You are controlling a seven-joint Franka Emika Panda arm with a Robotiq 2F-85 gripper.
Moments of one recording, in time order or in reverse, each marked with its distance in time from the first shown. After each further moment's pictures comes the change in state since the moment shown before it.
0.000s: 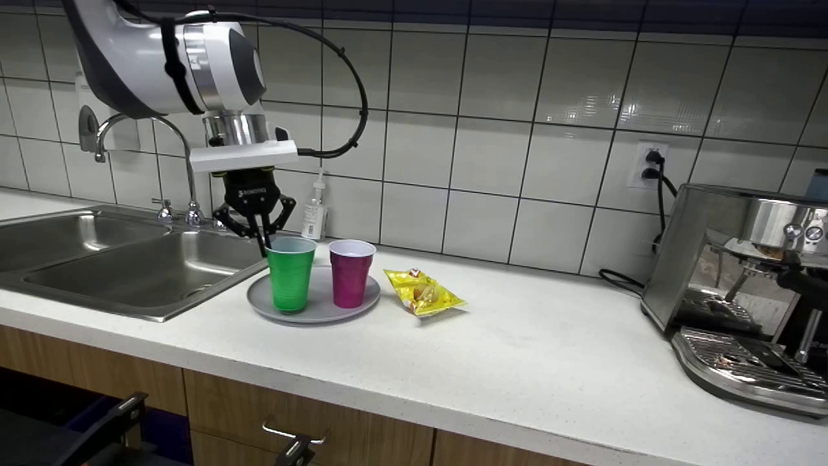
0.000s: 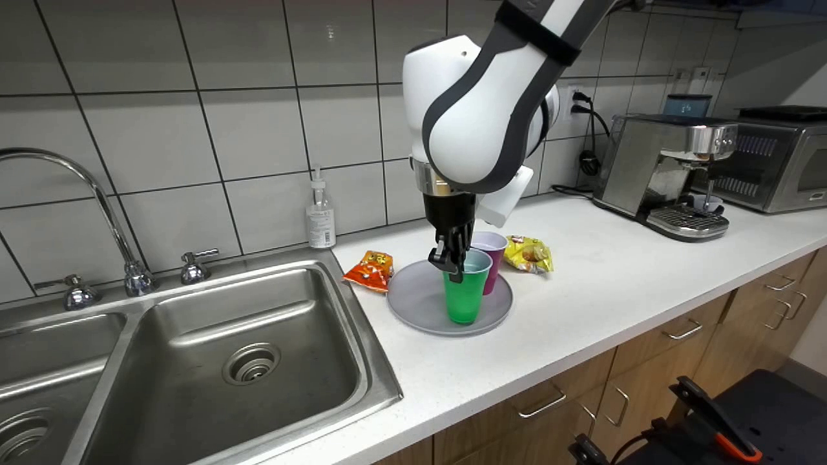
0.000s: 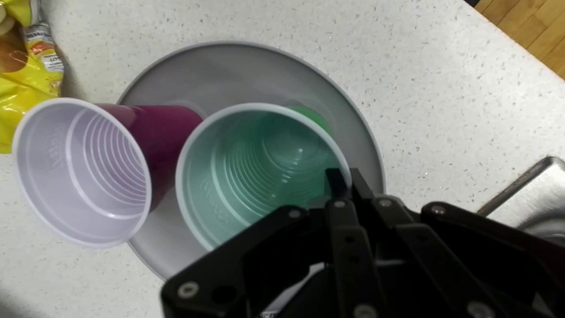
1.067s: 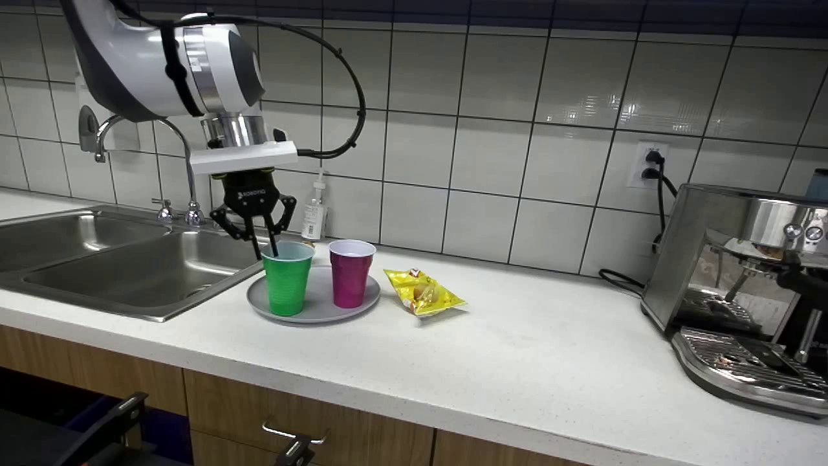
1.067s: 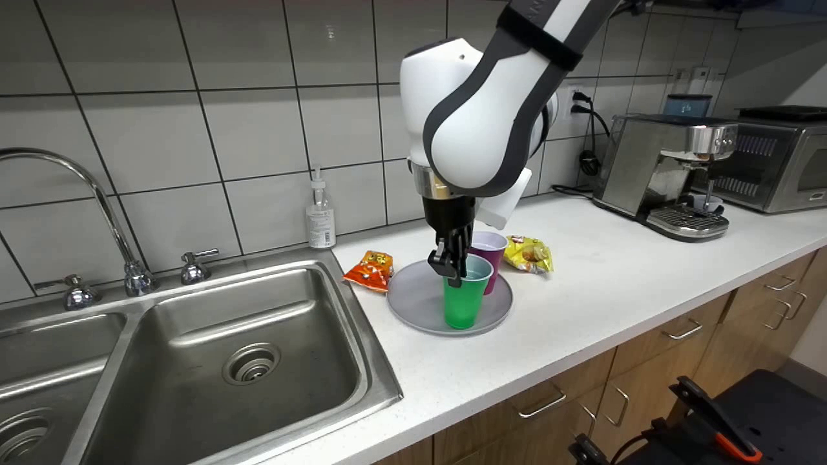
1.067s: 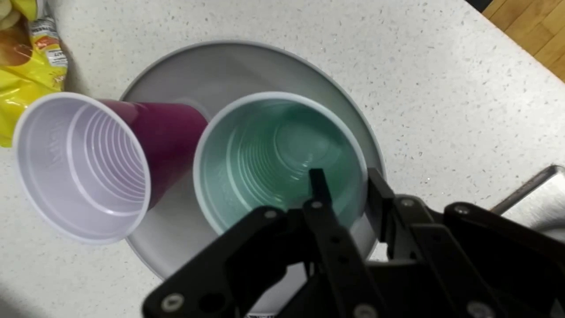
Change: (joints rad) arm 0.003 0.006 0.000 0.000 -0.033 0.000 0.009
